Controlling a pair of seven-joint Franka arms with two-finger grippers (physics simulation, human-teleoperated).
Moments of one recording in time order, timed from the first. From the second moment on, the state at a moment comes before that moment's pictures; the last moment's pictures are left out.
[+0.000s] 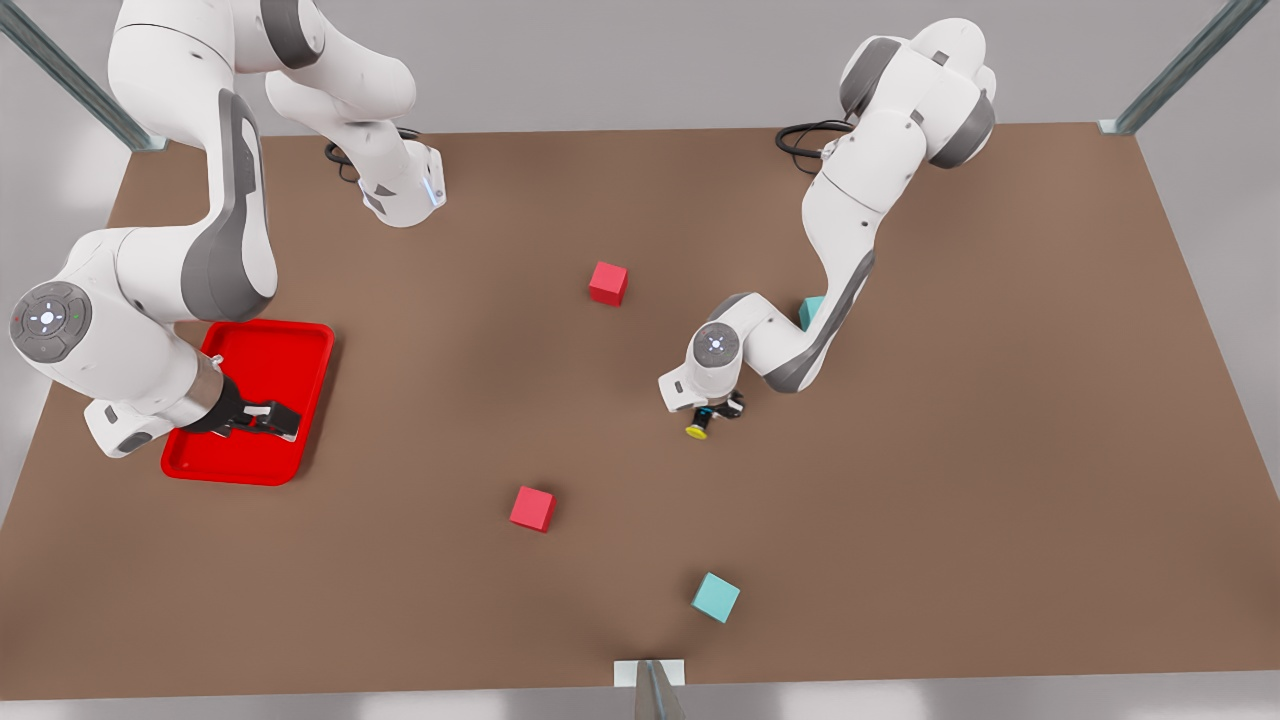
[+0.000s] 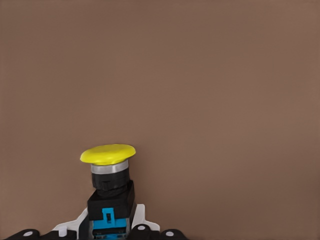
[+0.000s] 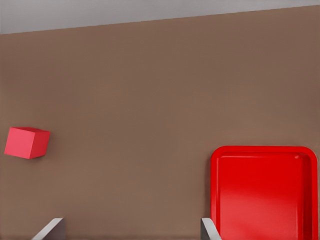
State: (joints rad) left arm -0.42 0.71 -0.26 -1.75 0.29 2.38 -0.36; right arm 0.02 0.30 0.01 -1.38 0.00 1.71 0.13
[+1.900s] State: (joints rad) left arm -0.41 0.74 -0.25 -1.65 0.28 2.30 -0.35; right arm 0.02 0.32 0.01 -1.37 0.00 1.71 0.12
